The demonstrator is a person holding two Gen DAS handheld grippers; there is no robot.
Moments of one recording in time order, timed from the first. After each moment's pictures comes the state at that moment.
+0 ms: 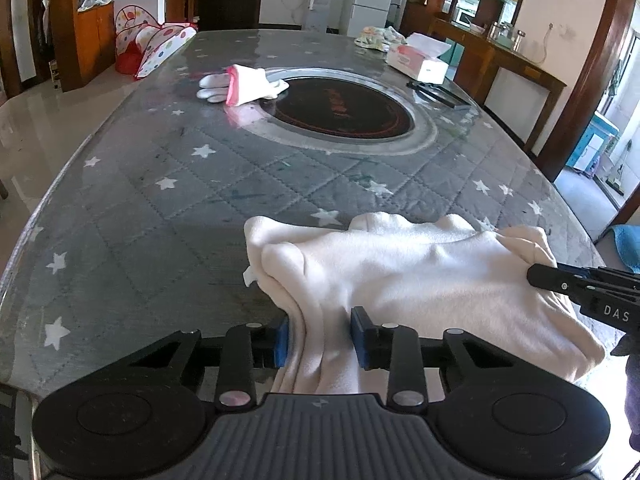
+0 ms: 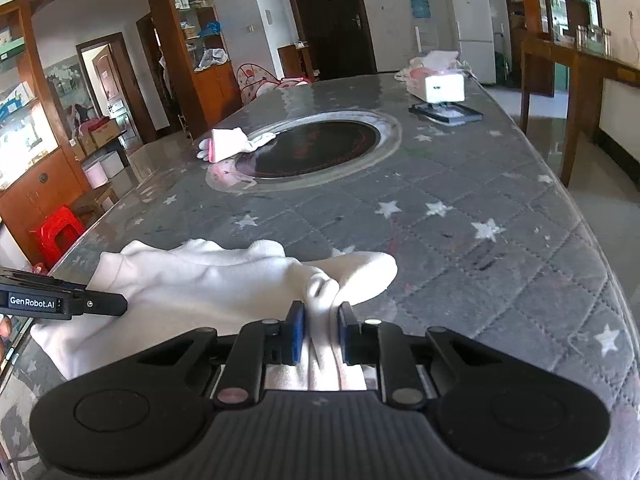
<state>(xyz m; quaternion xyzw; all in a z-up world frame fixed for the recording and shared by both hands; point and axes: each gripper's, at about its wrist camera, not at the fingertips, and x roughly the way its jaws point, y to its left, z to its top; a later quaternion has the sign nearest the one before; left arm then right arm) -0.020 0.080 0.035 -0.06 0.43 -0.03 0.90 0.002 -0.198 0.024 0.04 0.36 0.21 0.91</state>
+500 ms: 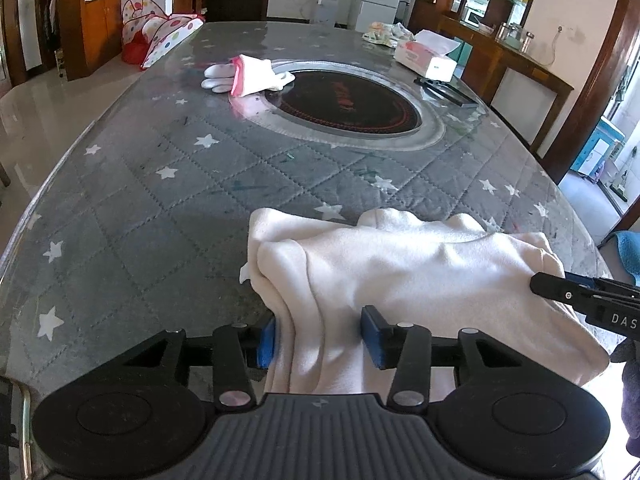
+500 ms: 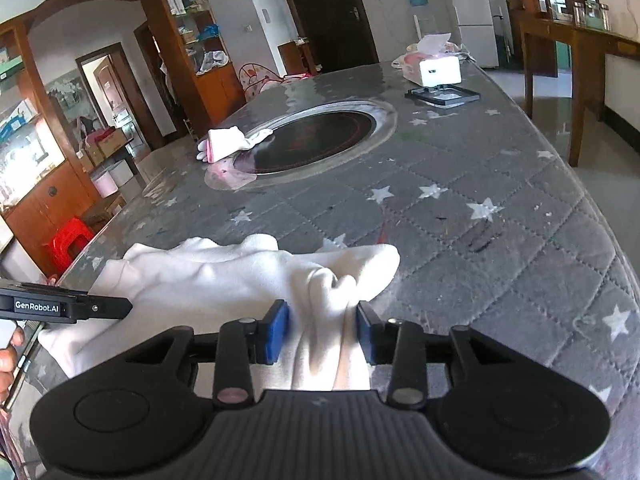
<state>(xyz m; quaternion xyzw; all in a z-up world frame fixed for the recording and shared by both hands) -0.017 0.082 0.032 -0.07 0.44 -0.02 0.90 0.008 -0.211 0.015 0.06 0.37 0.23 0.90</state>
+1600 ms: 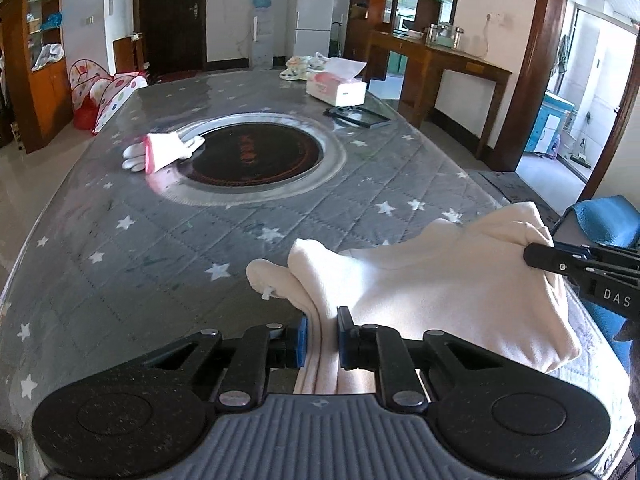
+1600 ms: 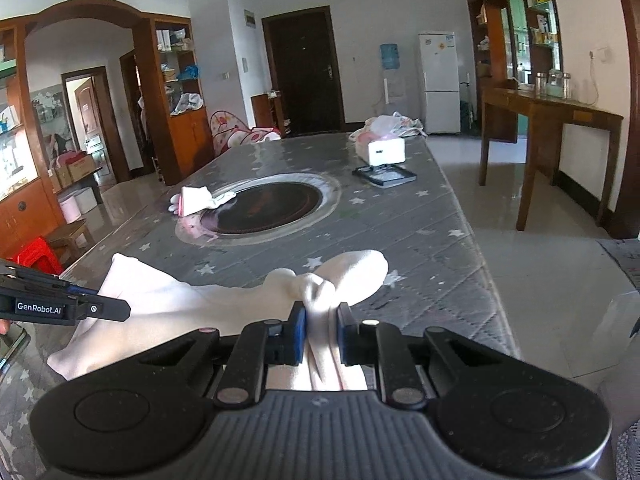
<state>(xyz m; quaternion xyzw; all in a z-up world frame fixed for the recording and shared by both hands) -0.028 -0.001 0.078 0.00 0.39 -0.09 0.92 -0.042 -0.257 0.072 0.03 0.28 0.16 0.95</state>
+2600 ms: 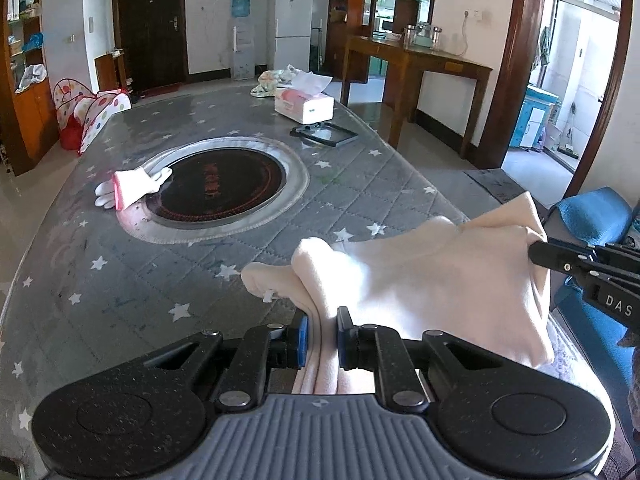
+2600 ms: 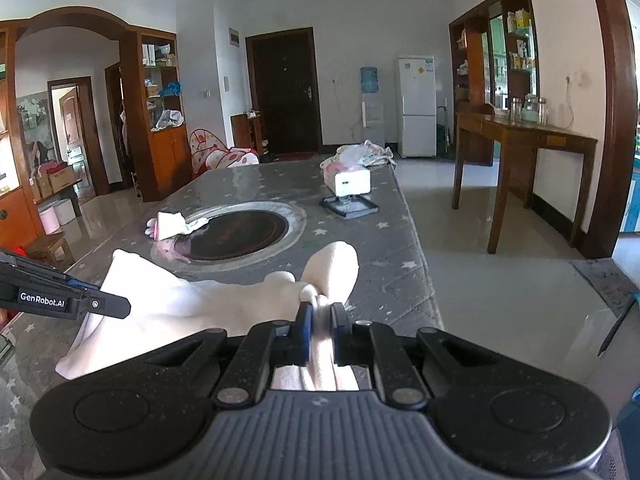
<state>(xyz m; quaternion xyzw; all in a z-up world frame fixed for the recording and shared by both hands) -0.017 -0.043 0.105 0.02 0.38 -0.11 0.92 -0.048 -0.285 0.098 0.01 0.25 0.12 0.96</state>
